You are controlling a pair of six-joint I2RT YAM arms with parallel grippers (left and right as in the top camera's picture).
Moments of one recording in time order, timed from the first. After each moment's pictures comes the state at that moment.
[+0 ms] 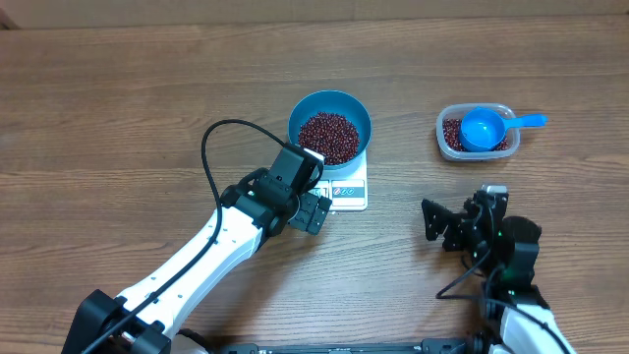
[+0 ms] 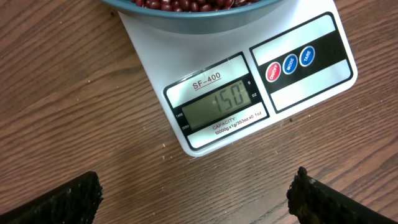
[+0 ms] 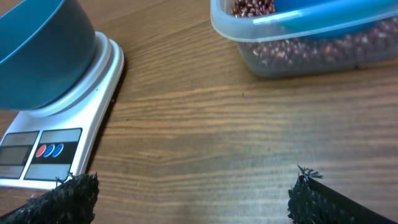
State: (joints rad) left arm -0.58 1.48 0.94 -0.58 -0.08 -0.12; right arm -0.10 1.02 0.08 0.39 -0.36 0.18
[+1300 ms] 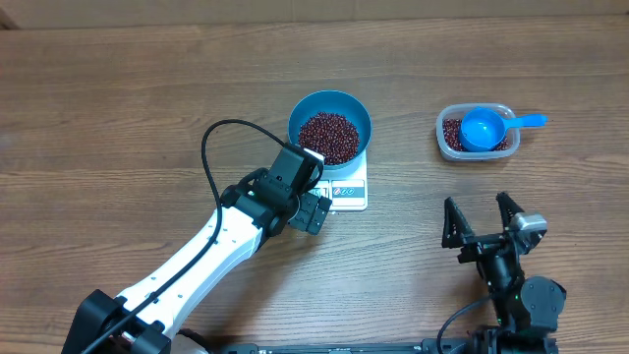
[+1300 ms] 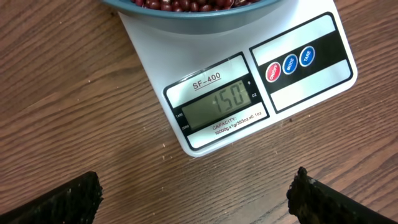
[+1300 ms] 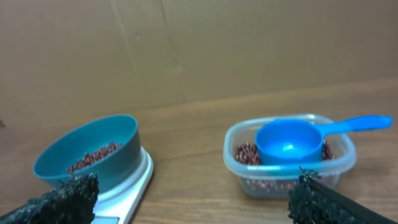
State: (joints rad) left arm -0.58 1.48 0.94 -0.58 -0.08 -0.12; right arm -0.10 0.03 0.02 -0.01 -0.28 0.20
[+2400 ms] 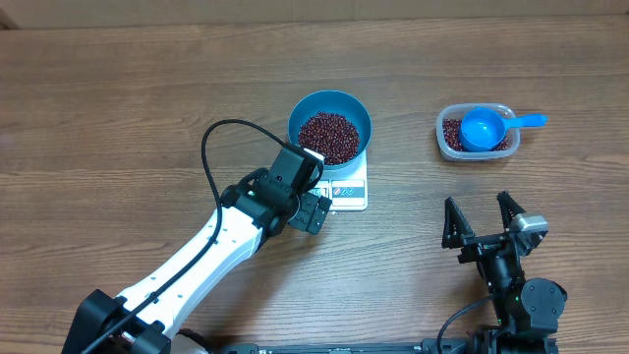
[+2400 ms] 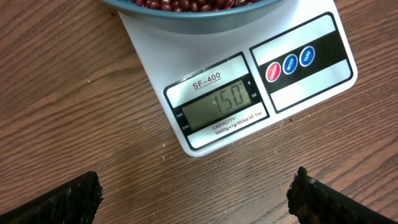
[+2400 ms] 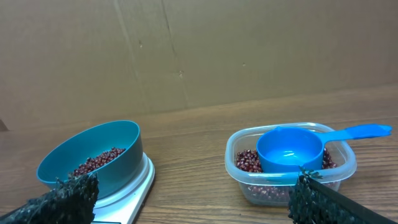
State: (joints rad) left arm -0.58 1.48 0.94 -0.58 -0.08 -0.12; right arm -0.10 0.01 0.02 -0.01 -0.28 0.20
